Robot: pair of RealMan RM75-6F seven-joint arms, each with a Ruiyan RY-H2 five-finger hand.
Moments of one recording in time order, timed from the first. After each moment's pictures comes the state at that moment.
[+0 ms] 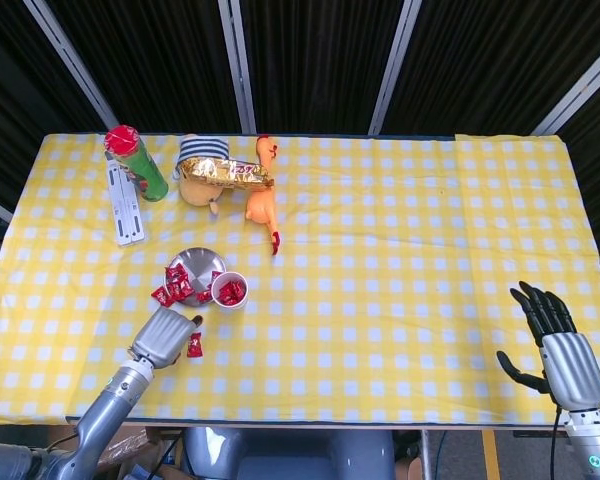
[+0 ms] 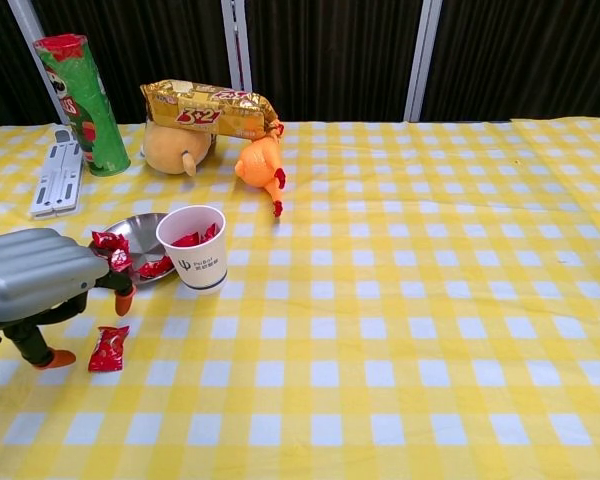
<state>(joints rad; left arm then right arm) -0.68 -1.48 0.14 -1.75 1.01 1.17 0.86 0.09 -1.08 0.02 -1.66 -1.61 1.51 0.21</state>
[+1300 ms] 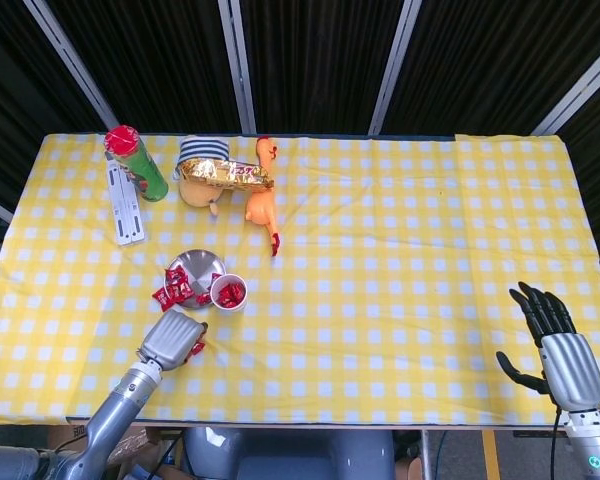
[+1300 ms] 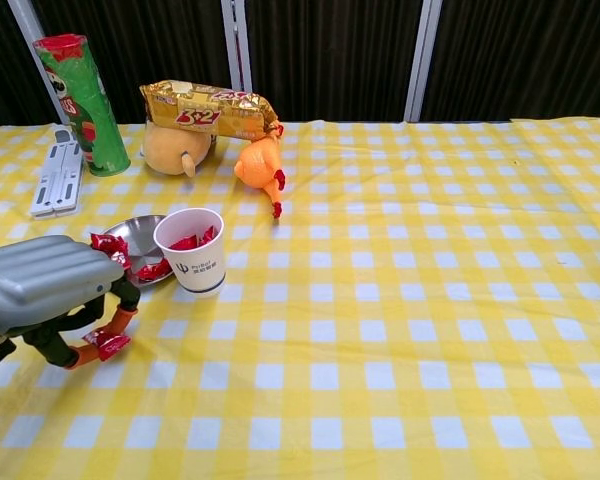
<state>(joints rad) -0.64 -1.50 0.09 -1.75 1.04 1.14 0.83 0.09 -1.08 0.02 -1.66 -1.62 1.51 0.21</state>
